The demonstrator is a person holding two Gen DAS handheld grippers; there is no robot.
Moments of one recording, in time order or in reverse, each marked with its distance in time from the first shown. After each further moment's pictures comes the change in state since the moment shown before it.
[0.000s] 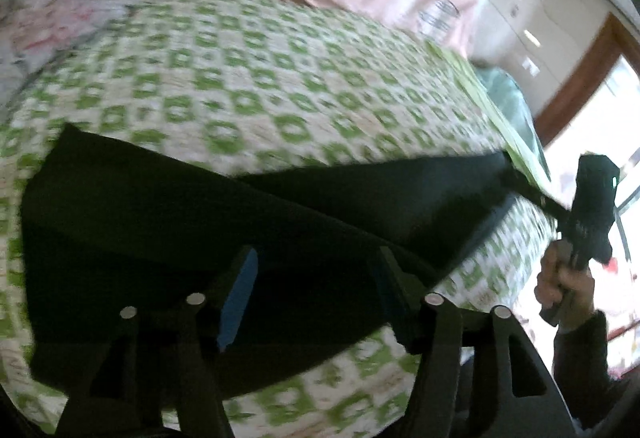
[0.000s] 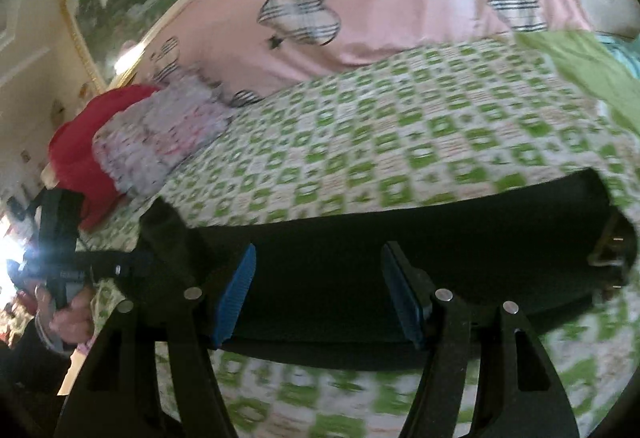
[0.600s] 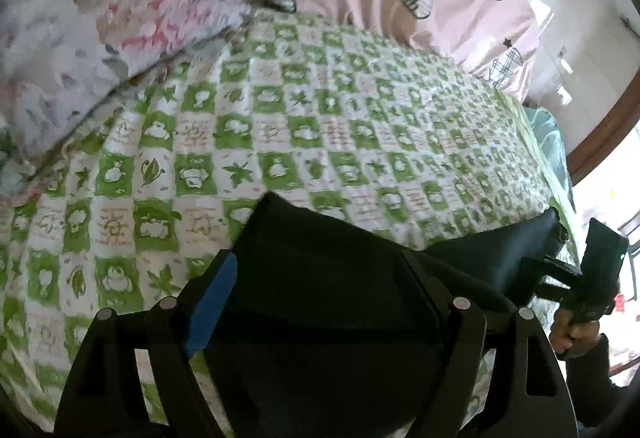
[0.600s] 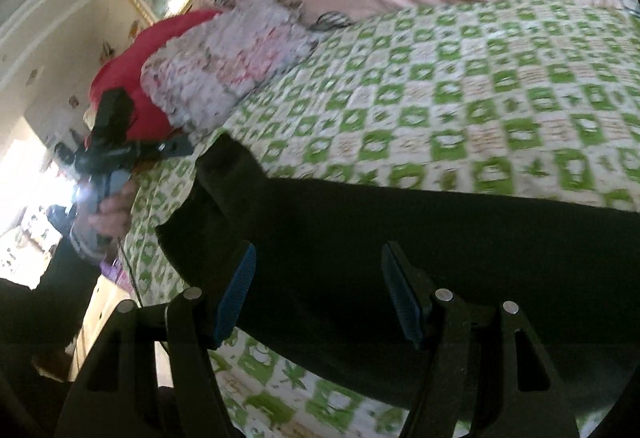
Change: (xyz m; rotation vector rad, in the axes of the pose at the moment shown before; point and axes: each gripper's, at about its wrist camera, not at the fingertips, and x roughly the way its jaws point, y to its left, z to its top) left arm -0.027 0.159 0.060 -0.103 0.013 0.075; right arm 0.097 0.083 0.001 -0.099 0.253 0.228
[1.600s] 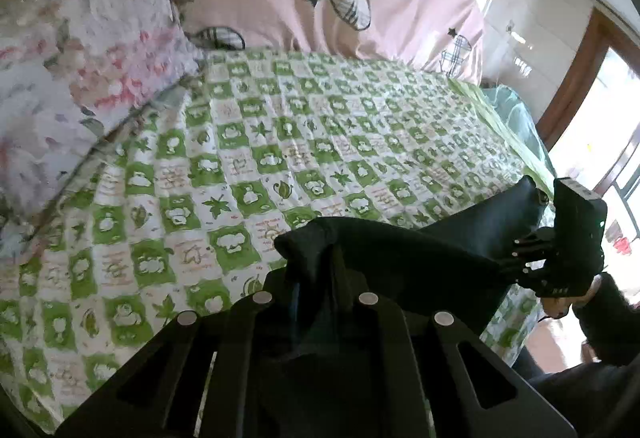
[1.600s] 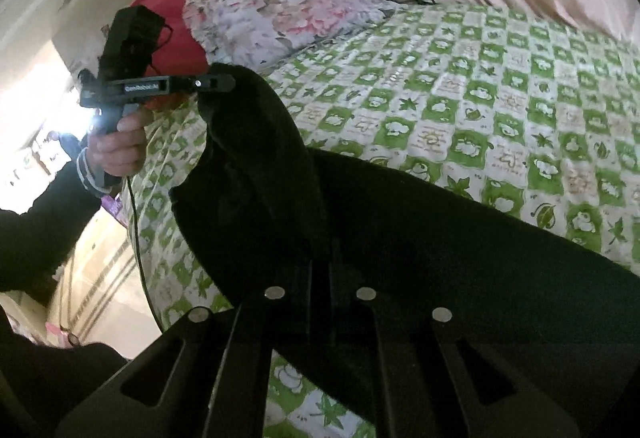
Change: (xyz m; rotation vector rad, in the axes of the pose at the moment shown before) left arm -0.039 -0.024 -0.022 0.219 -0.131 -0.049; right arm 0.049 0.054 0.004 -0.239 0.107 0.041
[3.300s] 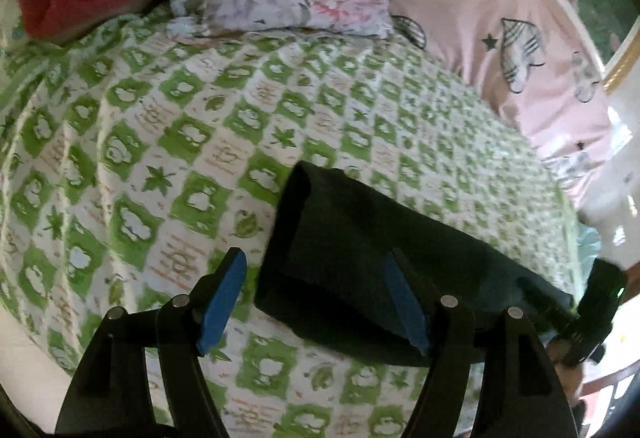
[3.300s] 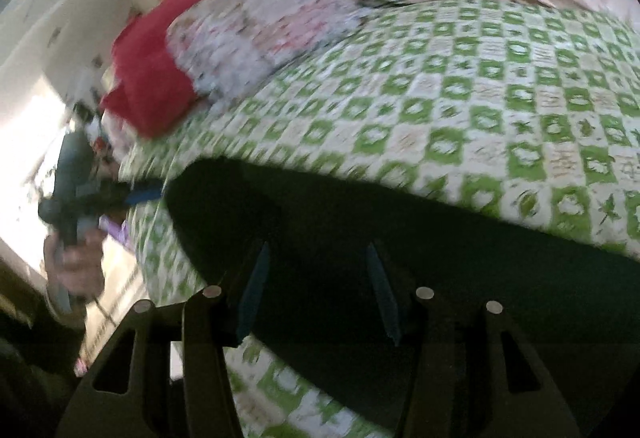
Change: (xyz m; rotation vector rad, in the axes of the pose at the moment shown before) left arm -0.046 0.003 -0.106 -0.638 -0.027 0.333; right arm -0.013 -0.031 0.008 0.150 -0.053 0.019
